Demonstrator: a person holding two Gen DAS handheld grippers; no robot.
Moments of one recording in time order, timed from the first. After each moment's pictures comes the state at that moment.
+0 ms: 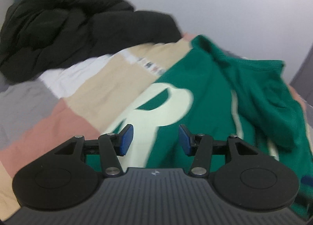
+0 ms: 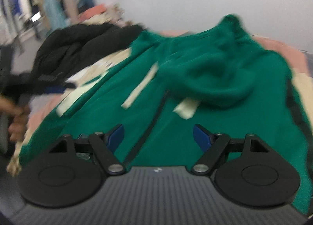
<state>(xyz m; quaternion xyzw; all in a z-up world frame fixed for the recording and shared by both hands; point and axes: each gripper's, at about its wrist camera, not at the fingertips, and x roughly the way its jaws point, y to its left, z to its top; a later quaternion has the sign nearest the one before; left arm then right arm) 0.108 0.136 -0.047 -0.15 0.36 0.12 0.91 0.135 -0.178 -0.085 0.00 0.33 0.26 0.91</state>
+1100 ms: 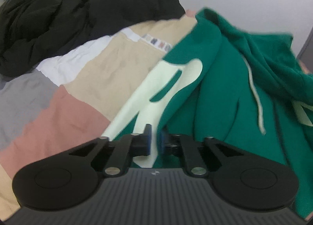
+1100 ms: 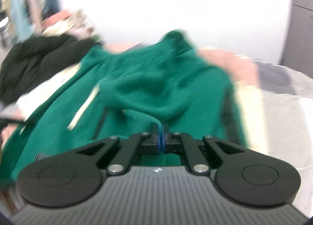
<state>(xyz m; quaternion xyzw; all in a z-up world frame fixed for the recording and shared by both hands) 0.113 0.153 -0.067 -0.12 0.40 0.10 0.90 0.163 -0.259 -0.037 0.00 0.32 0.11 0.94</state>
